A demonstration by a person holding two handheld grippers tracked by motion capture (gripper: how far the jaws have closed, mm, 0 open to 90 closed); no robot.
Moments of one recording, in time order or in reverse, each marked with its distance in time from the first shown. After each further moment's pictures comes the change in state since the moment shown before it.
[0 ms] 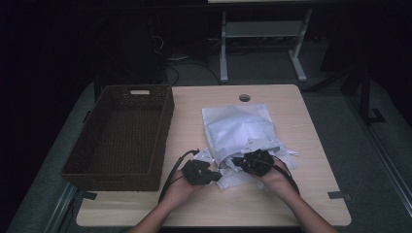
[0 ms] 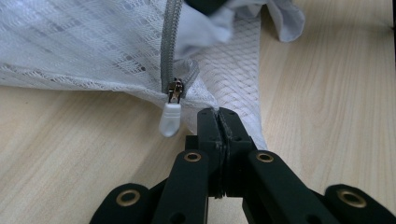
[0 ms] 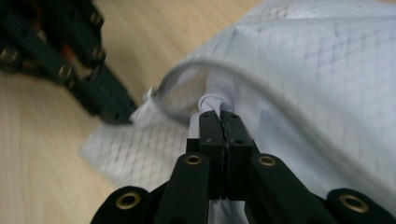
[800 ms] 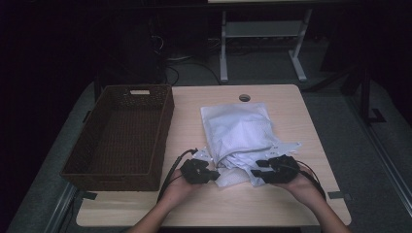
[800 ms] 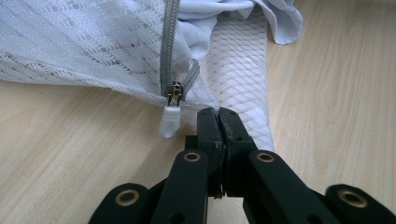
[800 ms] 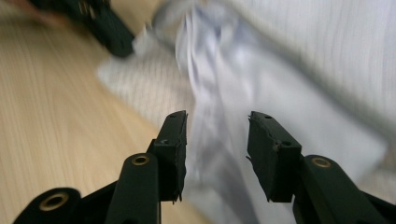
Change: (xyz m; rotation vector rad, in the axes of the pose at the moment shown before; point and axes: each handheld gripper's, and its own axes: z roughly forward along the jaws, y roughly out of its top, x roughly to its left) left arm 0.006 -0.003 0.000 0.009 0.017 -0.013; right arm -0.017 -0.043 -0.054 0.051 0.026 0.059
